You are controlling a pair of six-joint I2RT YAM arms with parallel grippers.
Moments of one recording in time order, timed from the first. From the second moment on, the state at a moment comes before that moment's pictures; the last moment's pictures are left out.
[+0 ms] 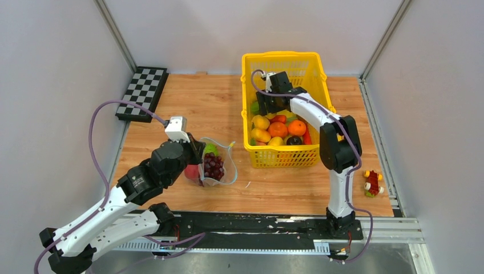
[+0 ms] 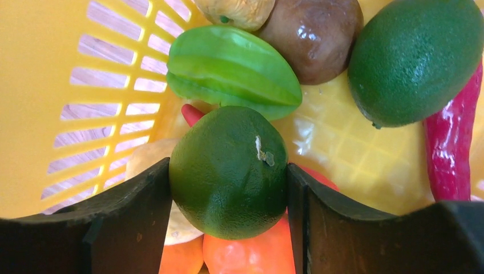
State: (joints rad) left arm -0.88 0.67 0.82 -0.52 -0.50 -0.57; right arm 0.41 2.08 1.72 -0.49 -0.06 0.04
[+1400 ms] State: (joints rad) left arm -0.88 0.73 0.82 -0.47 -0.46 -0.58; right arm 0.69 1.20 1.12 -0.14 -0.60 0.18
